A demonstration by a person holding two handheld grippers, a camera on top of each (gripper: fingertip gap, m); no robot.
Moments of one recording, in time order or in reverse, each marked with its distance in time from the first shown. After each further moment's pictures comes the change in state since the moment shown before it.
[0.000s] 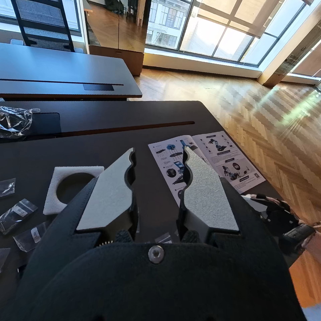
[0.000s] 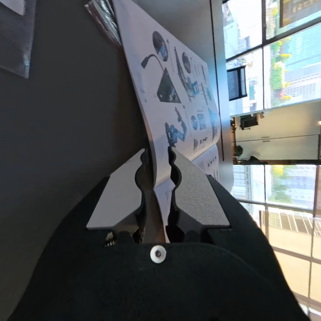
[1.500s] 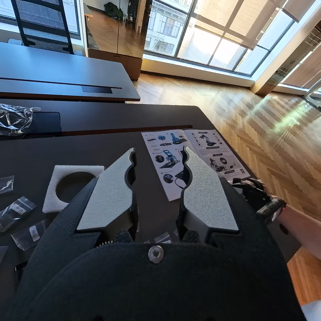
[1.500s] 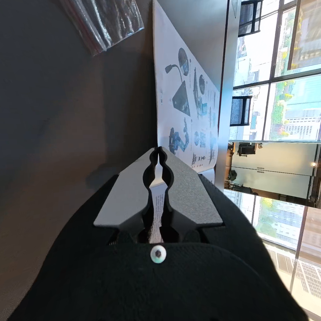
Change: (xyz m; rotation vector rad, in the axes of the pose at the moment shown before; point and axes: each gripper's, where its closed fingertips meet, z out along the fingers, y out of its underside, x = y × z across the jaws) left arm -0.009 -0.001 -0.011 0.030 0.019 -0.035; right arm 0.027 -0.007 0.055 0.068 -0.087 -0.183
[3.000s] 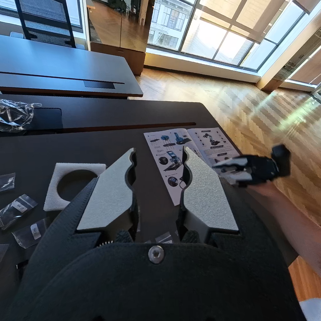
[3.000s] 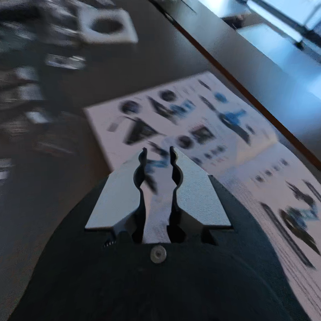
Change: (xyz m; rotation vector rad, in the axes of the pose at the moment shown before) left arm -0.003 0.003 0.009 -0.028 -0.020 -0.003; right arm 0.059 -0.001 0.005 0.268 -0.294 0.889
